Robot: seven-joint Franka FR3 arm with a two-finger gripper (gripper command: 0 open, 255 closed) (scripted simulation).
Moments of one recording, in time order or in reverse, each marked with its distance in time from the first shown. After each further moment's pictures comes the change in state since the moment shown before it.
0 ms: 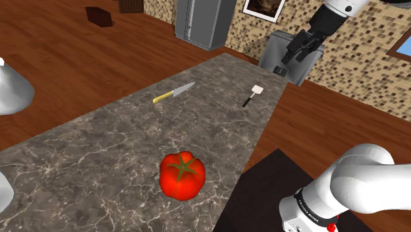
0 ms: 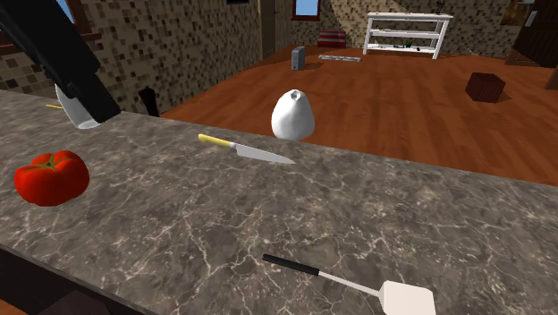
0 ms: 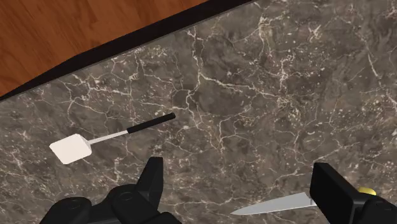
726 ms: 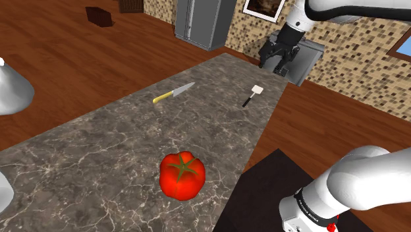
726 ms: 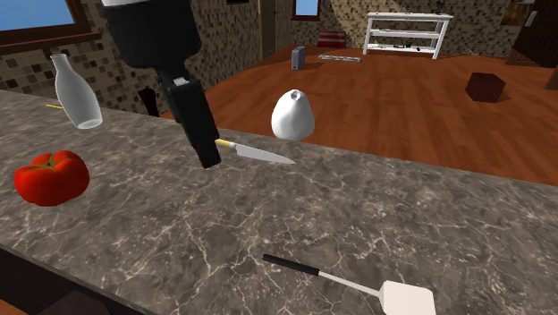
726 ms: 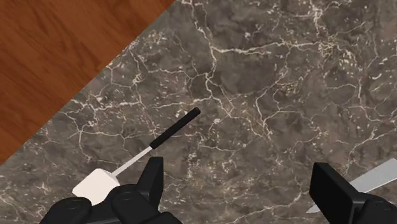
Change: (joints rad) arm -0.097 0.304 -0.004 0.049 0.014 0.175 0.234
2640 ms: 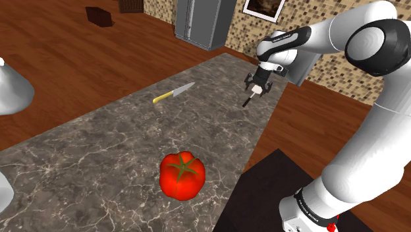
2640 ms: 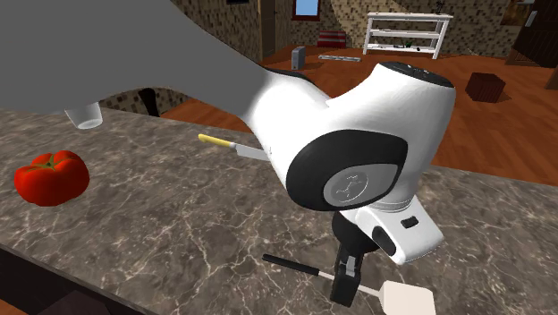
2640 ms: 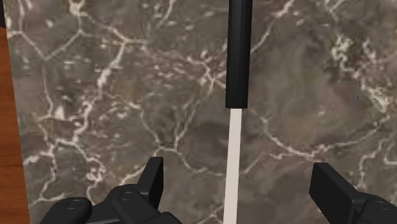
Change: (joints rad) arm -0.184 0.779 -0.129 0.298 0.152 0.265 0.474
